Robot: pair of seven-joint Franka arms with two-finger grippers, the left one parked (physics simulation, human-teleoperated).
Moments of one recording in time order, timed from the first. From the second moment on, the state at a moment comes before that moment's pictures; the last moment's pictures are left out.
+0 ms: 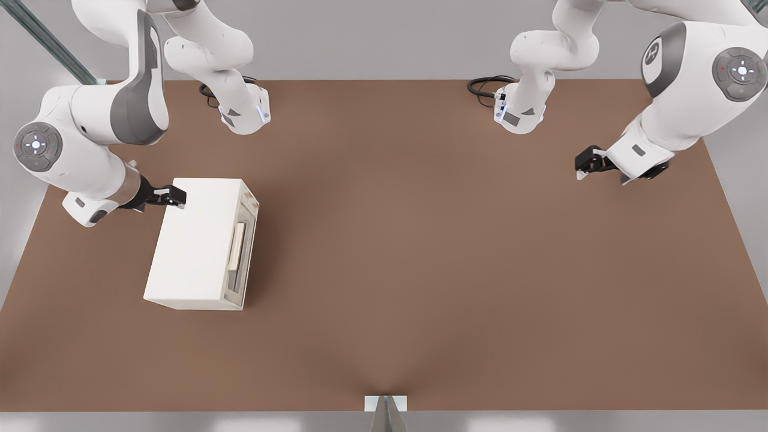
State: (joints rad) arm 0.16 0.13 -0.11 -1.52 0.00 1.49 -0.04
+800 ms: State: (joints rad) arm 0.58 0.51 -0.12 -1.54 -0.48 1.52 0.08
